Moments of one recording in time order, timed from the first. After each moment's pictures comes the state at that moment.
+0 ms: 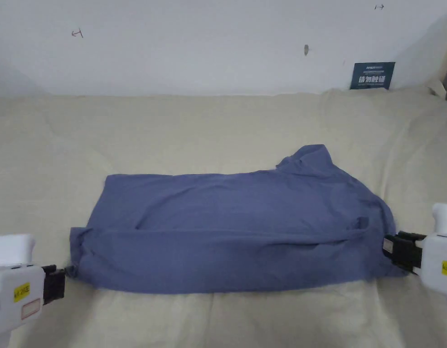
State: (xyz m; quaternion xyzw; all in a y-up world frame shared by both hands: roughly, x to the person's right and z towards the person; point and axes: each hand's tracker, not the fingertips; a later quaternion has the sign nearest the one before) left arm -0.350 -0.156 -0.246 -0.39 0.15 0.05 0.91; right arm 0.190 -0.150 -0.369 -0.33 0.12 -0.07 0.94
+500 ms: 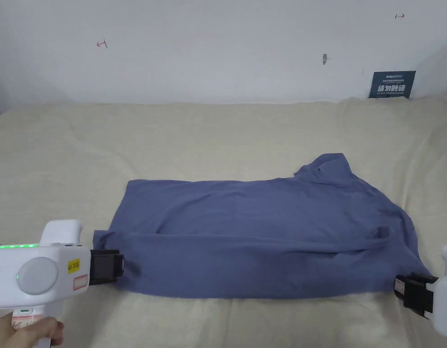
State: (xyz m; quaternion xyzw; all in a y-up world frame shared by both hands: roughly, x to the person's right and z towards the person) left arm -0.357 -0.157 -0.304 -0.39 0.13 0.06 0.91; right arm 0.173 -0.171 -0.355 -0.36 0.14 -0.07 0.92
